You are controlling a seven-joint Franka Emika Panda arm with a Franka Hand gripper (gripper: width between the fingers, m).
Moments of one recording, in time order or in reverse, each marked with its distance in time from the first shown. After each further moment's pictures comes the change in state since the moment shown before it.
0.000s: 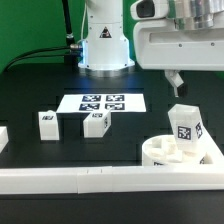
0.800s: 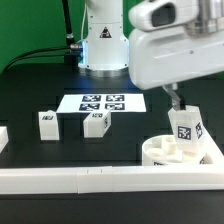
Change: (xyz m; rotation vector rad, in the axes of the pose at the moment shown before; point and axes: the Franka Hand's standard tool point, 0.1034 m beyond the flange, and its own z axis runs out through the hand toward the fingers) arm -0.003 0.001 0.014 -0.075 0.002 -0.961
